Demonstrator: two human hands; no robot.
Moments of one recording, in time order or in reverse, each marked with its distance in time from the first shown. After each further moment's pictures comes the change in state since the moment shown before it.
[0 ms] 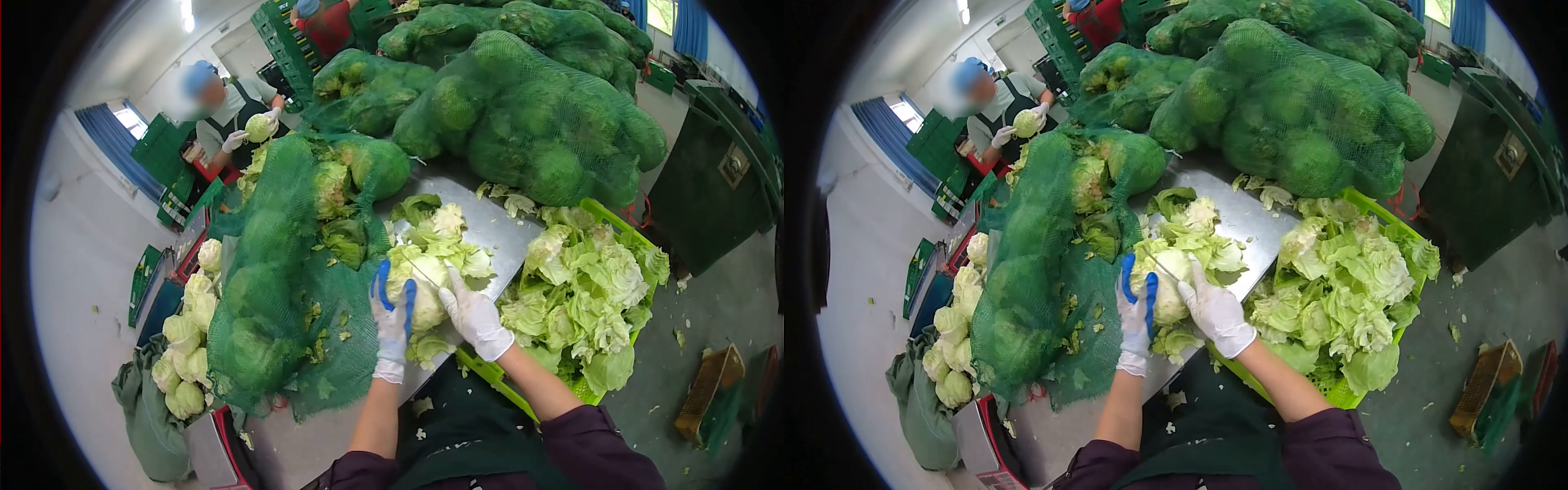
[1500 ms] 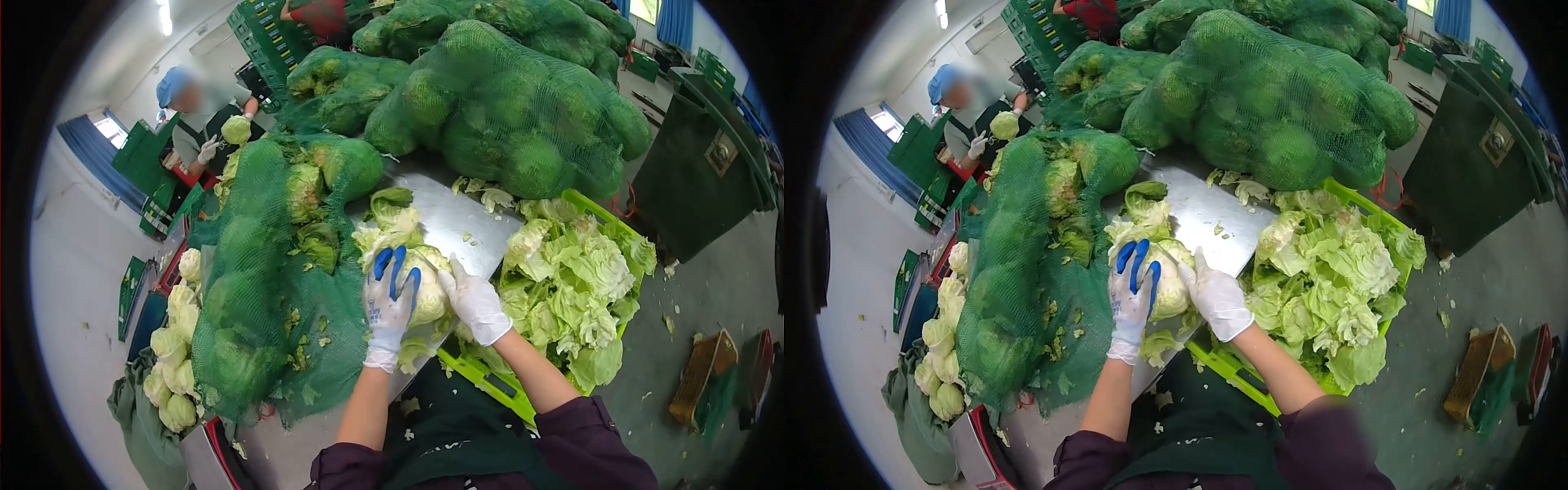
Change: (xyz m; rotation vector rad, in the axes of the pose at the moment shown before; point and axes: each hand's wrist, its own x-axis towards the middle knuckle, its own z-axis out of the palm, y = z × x) left_hand 0.019 0.008 0.032 0.890 -0.244 0.454; right_hand 0.020 0.033 -0.020 -0.113 -0.031 0.172
